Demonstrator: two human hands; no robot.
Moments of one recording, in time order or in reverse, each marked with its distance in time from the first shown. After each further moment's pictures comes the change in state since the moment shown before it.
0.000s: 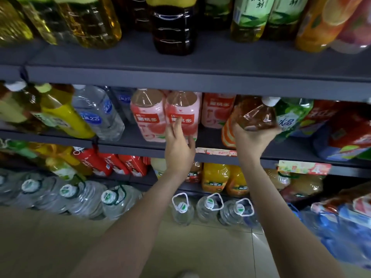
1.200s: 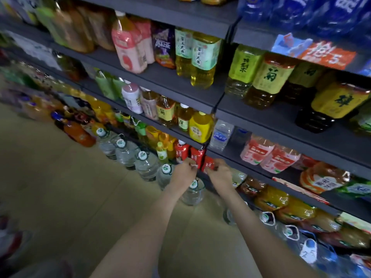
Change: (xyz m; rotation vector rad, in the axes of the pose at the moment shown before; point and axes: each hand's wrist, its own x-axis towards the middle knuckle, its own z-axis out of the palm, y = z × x) left_hand -0.024 -0.110 -0.359 0.030 -0.352 -0.576; right_hand -0.334 -0.154 0.150 -0.627 -0.970 0.074
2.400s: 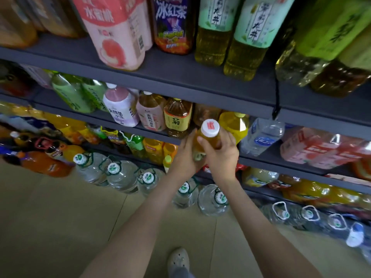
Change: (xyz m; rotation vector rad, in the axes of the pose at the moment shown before) left_hand 0.205 -0.102 -0.080 -0.180 -0.110 0.439; right_hand 0.119 -0.099 0.165 0.051 0.563 -0.329
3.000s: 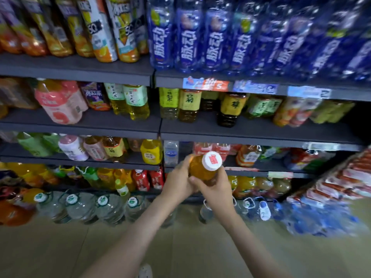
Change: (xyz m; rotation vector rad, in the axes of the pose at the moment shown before) left_hand -0.172 0.306 0.100 0.188 -0.138 0.218; right_hand -0.083 -0.045 -0.366 0.133 -0.077 0.280
